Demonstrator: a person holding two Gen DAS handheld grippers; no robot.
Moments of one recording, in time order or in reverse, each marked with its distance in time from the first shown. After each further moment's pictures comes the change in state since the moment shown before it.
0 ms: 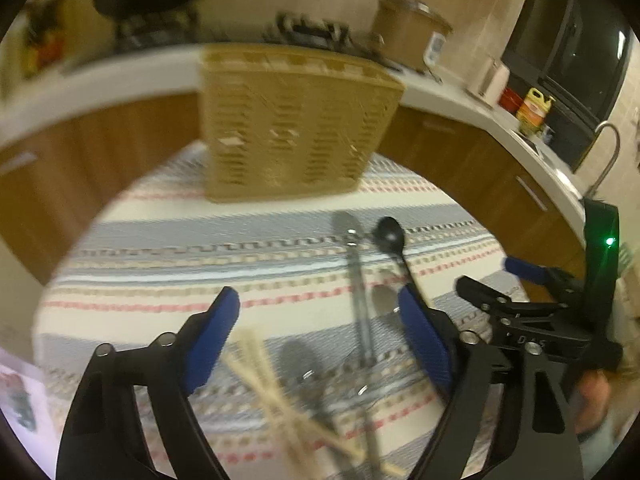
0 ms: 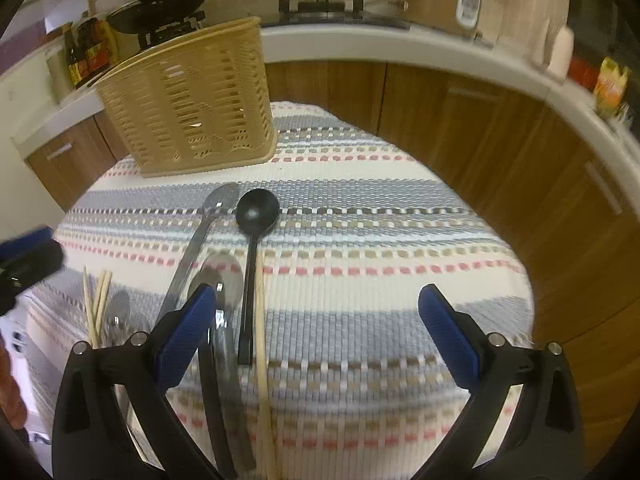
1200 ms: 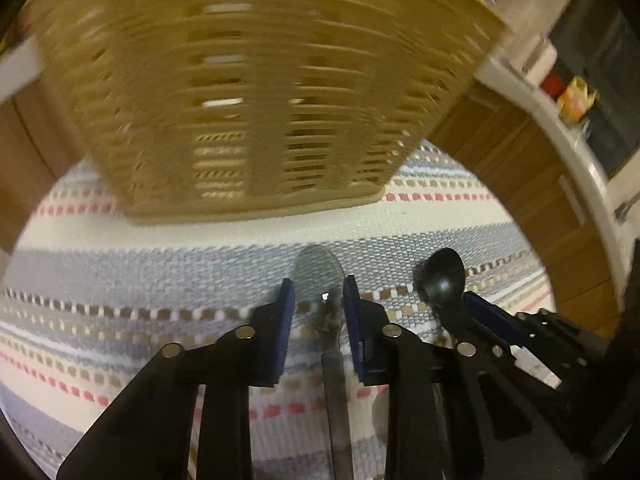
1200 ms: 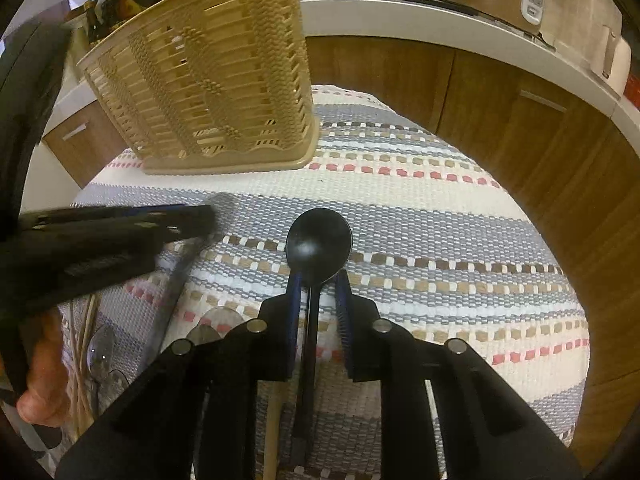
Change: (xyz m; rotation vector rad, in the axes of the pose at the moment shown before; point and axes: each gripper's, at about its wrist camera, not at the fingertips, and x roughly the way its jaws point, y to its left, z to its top) left arm 0.119 0.003 0.061 -0.112 0.163 0.035; right arm 0.061 0.019 0.023 -0.102 0.035 0.077
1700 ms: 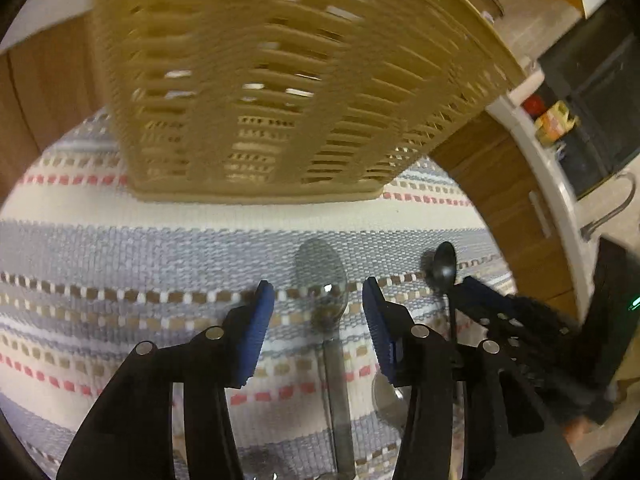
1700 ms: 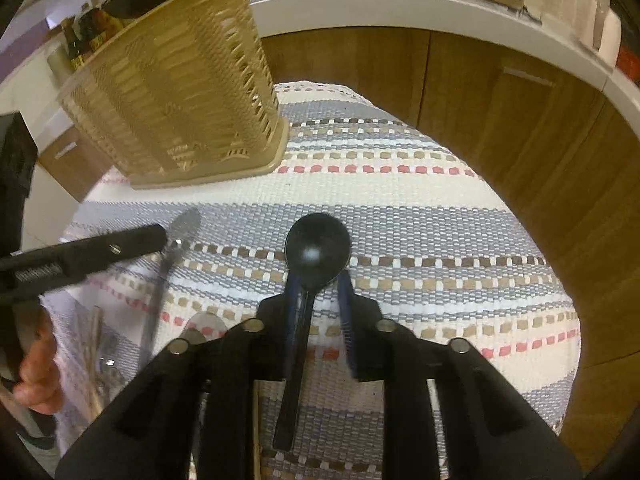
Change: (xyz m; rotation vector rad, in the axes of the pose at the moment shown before) left arm -0.017 0.035 -0.008 -0.022 0.040 -0.097; right arm -0.007 -0.035 0.016 0.086 0.071 0.047
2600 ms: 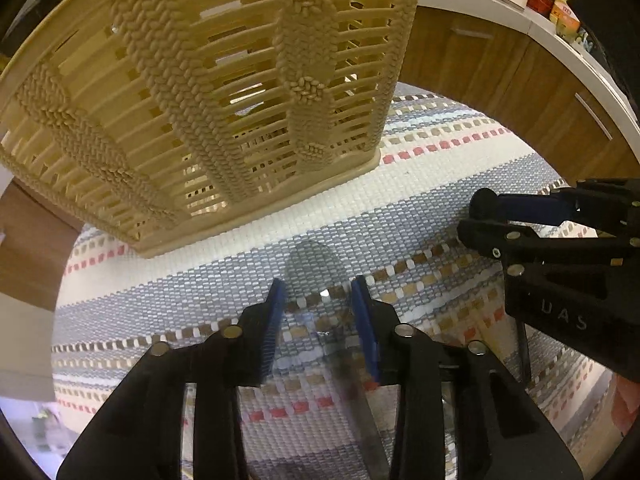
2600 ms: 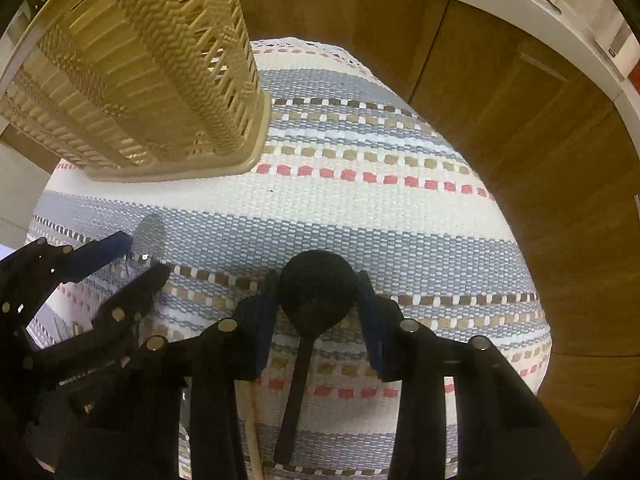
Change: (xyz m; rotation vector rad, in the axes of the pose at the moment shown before) left arm 0.040 -0.078 0.002 0.302 0.069 0.311; right arm 0.038 0.018 0.042 -0.056 0.227 -0.154
